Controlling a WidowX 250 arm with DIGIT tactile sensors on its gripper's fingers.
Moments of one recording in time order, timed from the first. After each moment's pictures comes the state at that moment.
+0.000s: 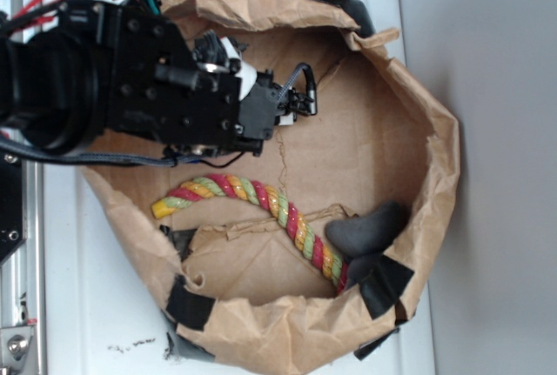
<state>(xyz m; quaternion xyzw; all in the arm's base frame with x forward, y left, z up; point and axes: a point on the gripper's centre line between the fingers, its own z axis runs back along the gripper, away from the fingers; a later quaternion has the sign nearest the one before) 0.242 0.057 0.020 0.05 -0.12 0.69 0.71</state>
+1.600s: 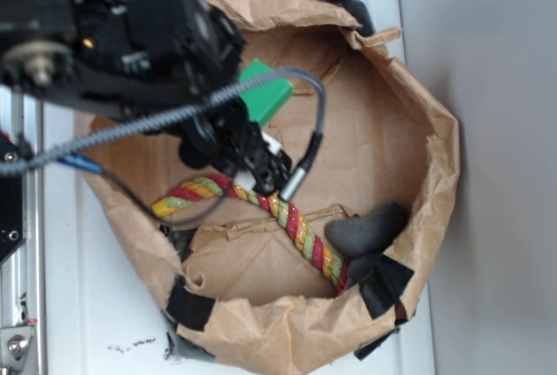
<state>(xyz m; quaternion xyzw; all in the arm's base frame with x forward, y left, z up) 0.237 0.009 0.152 -0.06 -0.13 0.39 0.91</state>
